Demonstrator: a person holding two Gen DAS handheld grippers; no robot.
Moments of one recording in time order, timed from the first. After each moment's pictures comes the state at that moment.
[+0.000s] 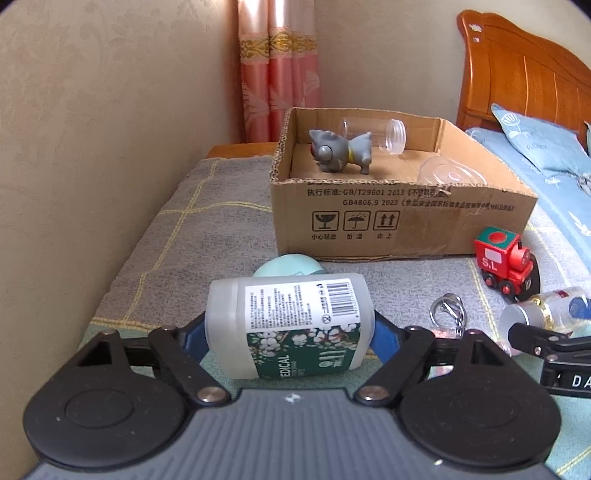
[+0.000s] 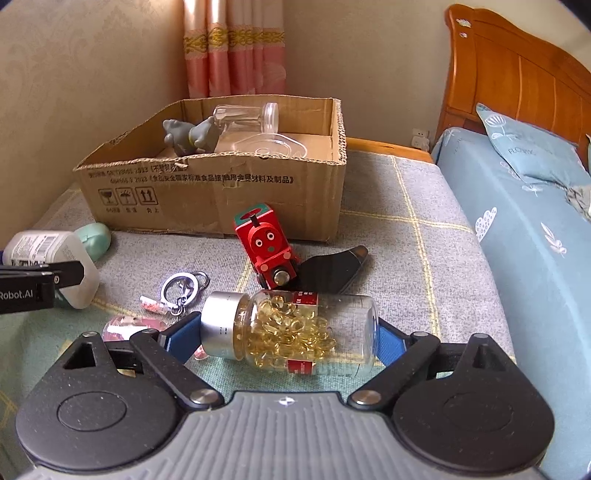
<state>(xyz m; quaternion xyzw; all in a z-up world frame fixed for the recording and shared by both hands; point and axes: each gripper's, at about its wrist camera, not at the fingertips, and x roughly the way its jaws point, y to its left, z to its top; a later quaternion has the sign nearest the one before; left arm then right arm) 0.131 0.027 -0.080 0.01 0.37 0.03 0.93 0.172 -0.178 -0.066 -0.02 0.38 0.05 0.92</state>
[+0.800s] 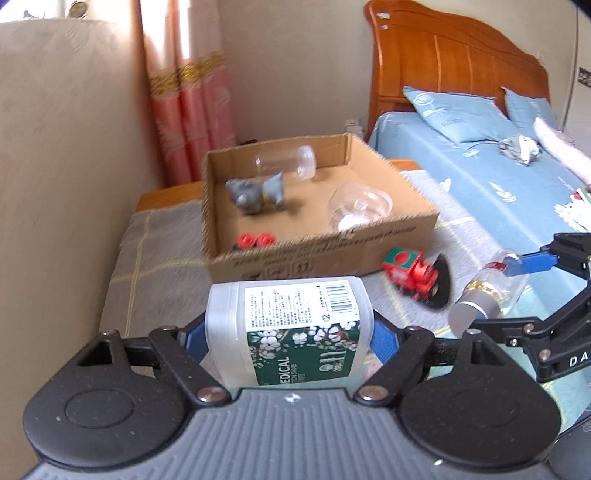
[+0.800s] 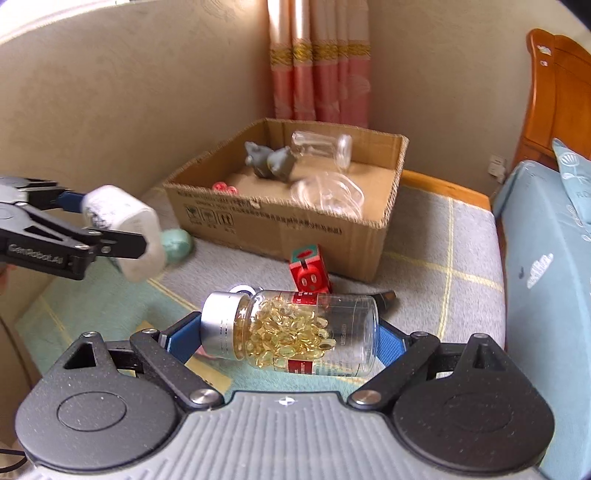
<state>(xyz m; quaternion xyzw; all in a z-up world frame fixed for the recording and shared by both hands) 0.132 0.017 -0.003 0.06 0.37 -0.11 0.92 0.164 -0.204 0.000 -0.04 0.38 0.20 0.90</state>
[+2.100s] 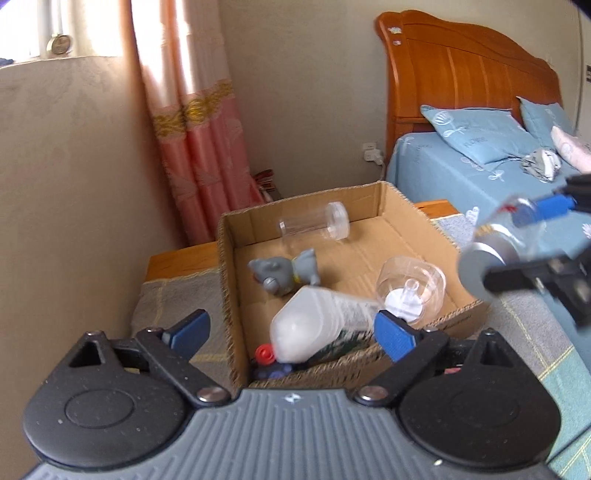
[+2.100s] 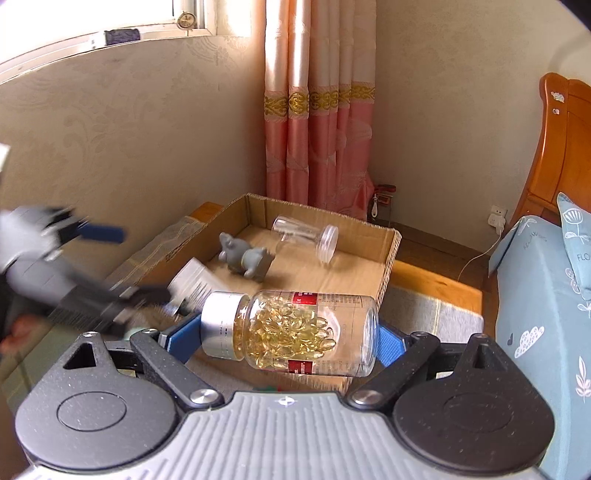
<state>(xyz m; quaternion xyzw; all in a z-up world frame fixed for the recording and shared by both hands) 0.207 0.021 0.017 0.08 0.34 -0.08 0.93 0.266 -0.193 0.063 -0.07 0.35 0.20 0.91</state>
